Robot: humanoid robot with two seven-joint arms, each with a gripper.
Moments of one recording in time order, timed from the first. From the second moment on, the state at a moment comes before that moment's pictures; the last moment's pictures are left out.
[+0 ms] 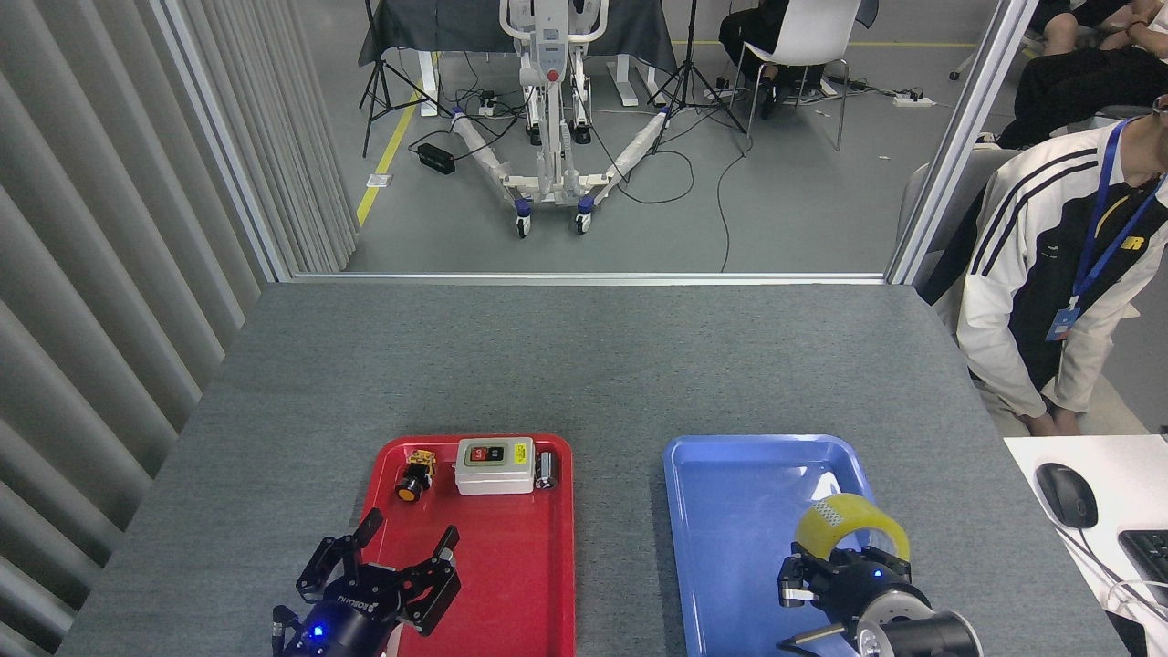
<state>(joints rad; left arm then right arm) 0.04 0.20 -0.20 -1.58 -1.19 -0.11 0.01 -0.04 -0.02 -0.04 -1.70 1.46 -0.13 0.92</state>
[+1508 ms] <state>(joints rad) -0.01 0.21 -0.14 -1.53 -1.21 -0.02 0.17 0.13 -0.02 -0.08 -1.67 1.43 -0.12 -0.03</state>
